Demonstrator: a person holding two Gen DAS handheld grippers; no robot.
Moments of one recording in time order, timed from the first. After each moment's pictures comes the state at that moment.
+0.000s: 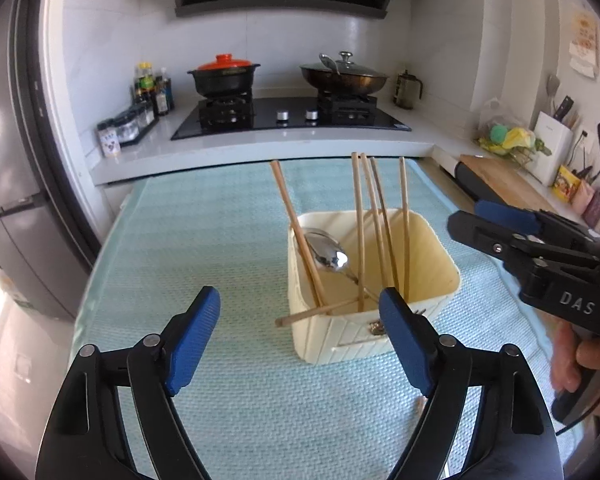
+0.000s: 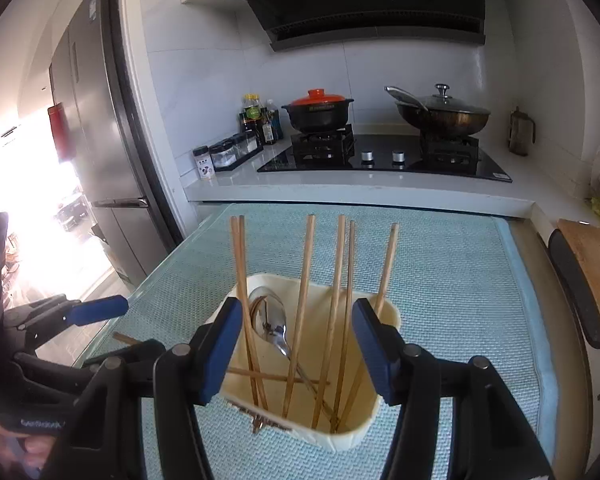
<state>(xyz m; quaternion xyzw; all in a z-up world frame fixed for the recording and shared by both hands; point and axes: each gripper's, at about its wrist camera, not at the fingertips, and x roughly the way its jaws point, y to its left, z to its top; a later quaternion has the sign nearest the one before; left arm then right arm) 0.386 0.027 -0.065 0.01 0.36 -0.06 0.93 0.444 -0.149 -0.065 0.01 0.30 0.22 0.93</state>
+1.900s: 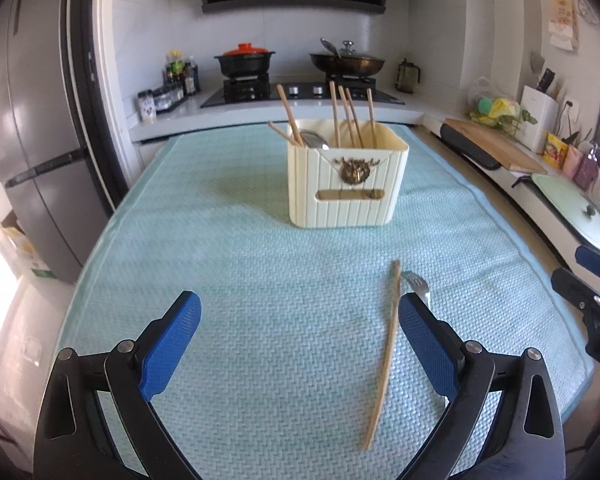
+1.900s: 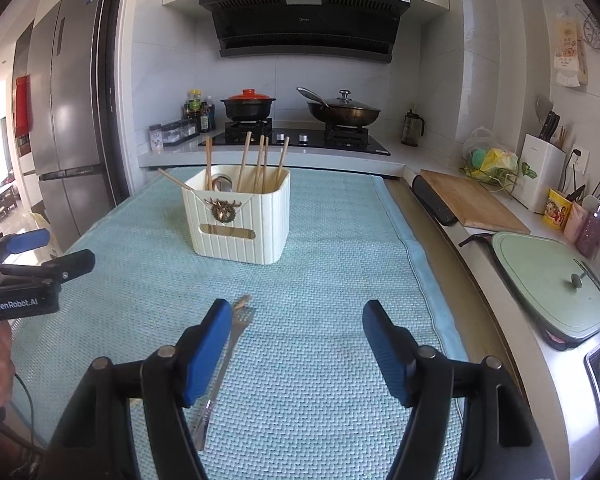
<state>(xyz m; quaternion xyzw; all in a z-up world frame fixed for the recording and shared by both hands) 0.212 0.023 -0.120 0.00 0.37 -0.04 0.93 0.192 -0.211 -0.107 -0.04 0.31 0.06 0.95</state>
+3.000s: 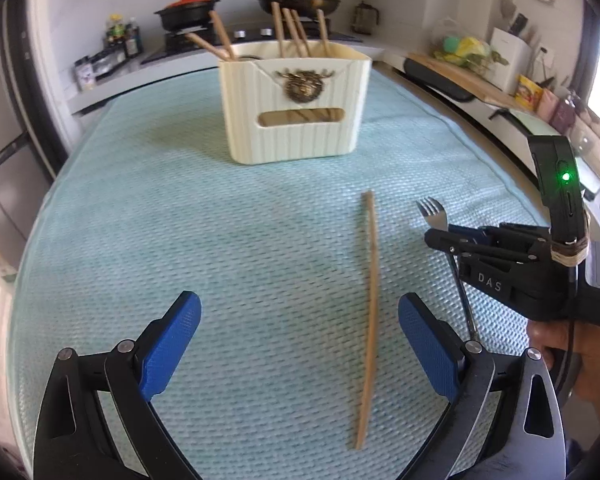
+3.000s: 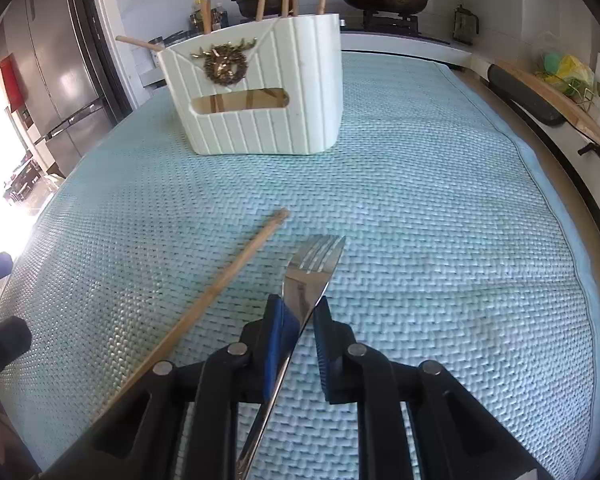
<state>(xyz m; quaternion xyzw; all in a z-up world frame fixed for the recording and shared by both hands) 0.246 -0.010 -0.176 0.03 0.45 -0.13 0.88 0.298 -0.178 -0.229 0.00 0.46 0.12 0.88</state>
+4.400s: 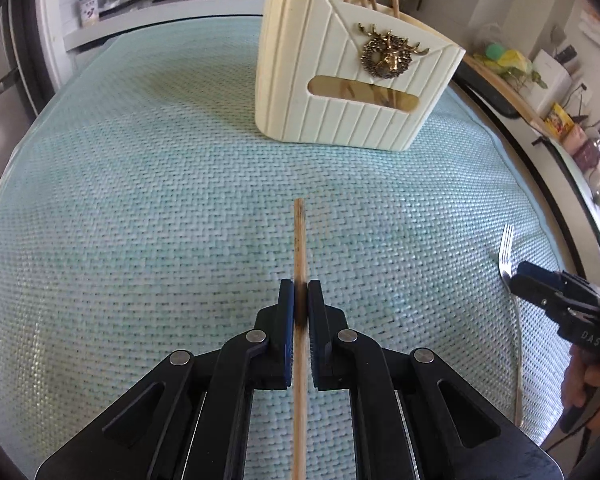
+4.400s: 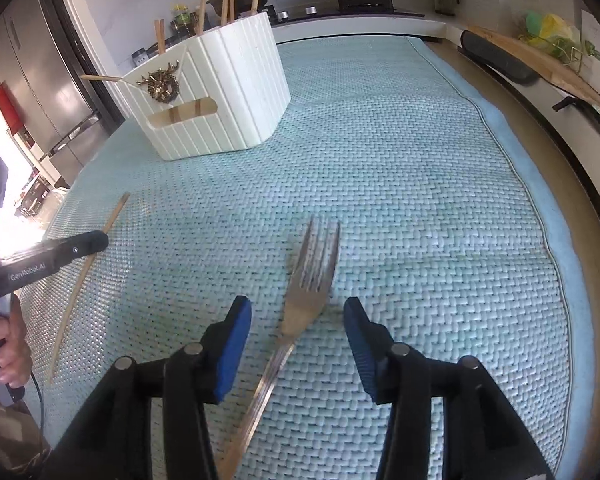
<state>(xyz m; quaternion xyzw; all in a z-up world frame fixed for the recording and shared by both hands) 0.315 0.029 -0.213 -0.05 0.51 -0.10 0.85 0.298 -0.243 -0.229 0.06 0.48 0.15 0.86</state>
